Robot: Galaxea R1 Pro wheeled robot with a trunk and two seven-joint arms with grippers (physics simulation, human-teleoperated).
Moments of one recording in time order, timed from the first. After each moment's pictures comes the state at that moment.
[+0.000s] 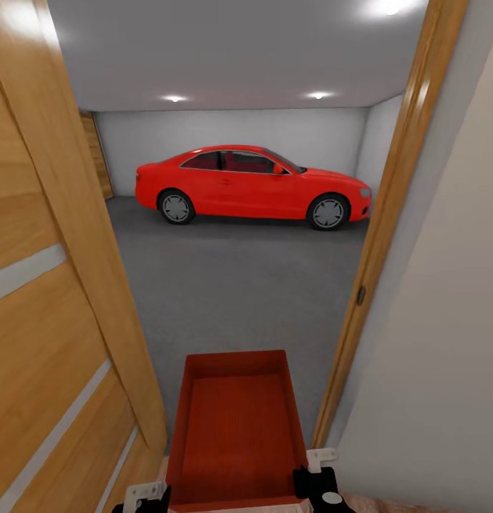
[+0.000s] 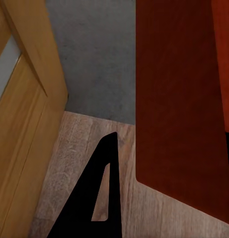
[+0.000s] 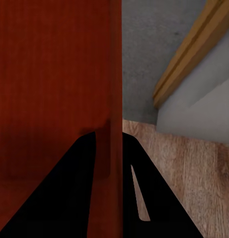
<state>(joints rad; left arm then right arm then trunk) -0.22 -0.02 0.19 -0.44 -0.05 -0.31 -0.10 -0.47 0.12 0.11 -0.20 0.00 -0.13 -0.16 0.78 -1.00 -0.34</state>
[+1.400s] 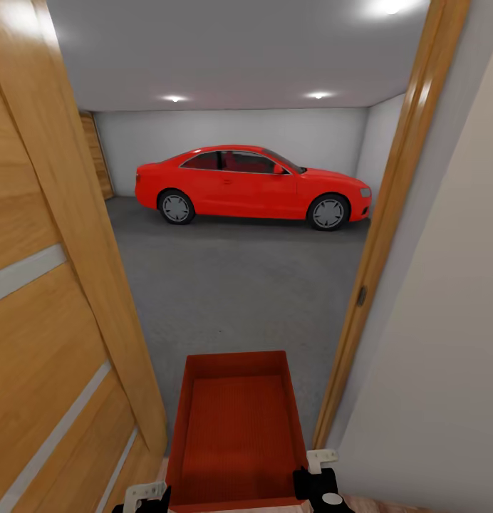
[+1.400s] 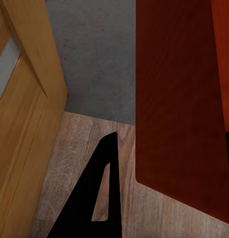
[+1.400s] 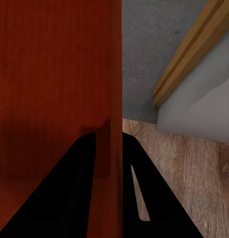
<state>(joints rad) -0.22 -0.02 0.19 -0.44 -0.05 -0.31 -0.10 -0.47 0.12 0.11 -0.20 0.00 -0.13 -0.16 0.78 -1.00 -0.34</state>
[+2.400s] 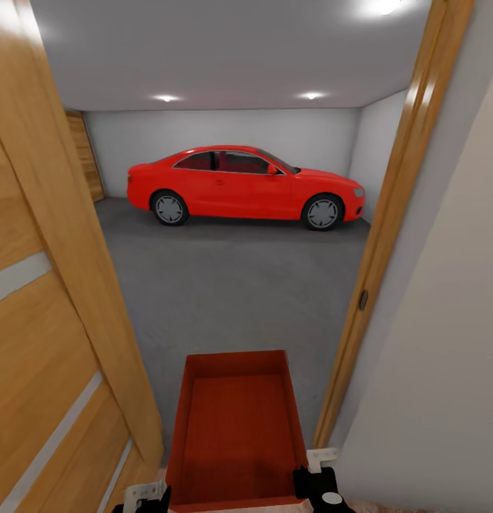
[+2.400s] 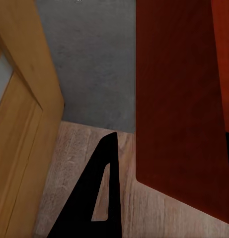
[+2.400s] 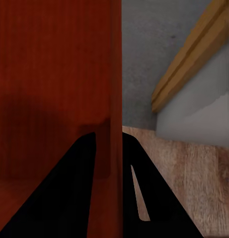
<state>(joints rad) -0.22 -0.02 0.19 -0.44 -0.05 -0.31 -0.10 -0.47 0.12 0.11 -0.20 0.00 -0.13 -0.16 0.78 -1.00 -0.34</state>
